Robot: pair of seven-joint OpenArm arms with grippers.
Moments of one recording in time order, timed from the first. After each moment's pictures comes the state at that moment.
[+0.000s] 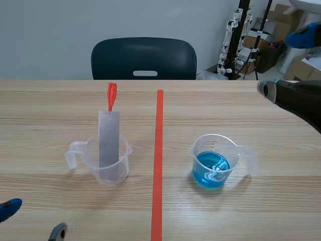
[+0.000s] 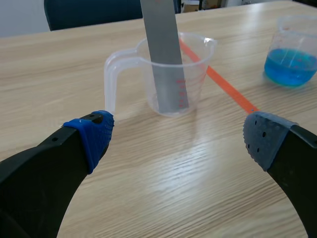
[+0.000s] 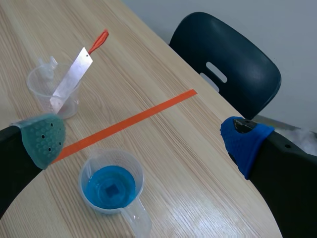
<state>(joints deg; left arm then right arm) 44.0 -20.2 0.7 78.0 -0.7 -15.4 -56.0 -56.3 83.7 23.0 111.7 45.3 17.8 24.3</state>
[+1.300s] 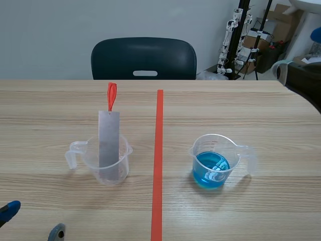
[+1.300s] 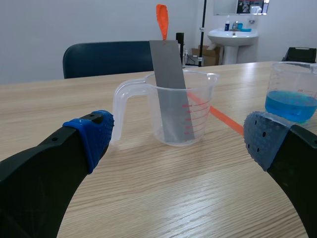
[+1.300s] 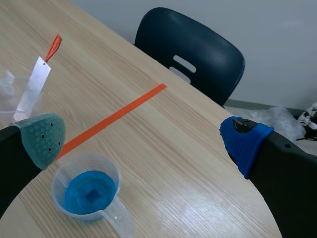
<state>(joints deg) 26.9 -14.7 0.7 46.8 9.8 -16.5 -88.0 -32.7 60.6 15.1 109.9 41.9 27.9 6.5</state>
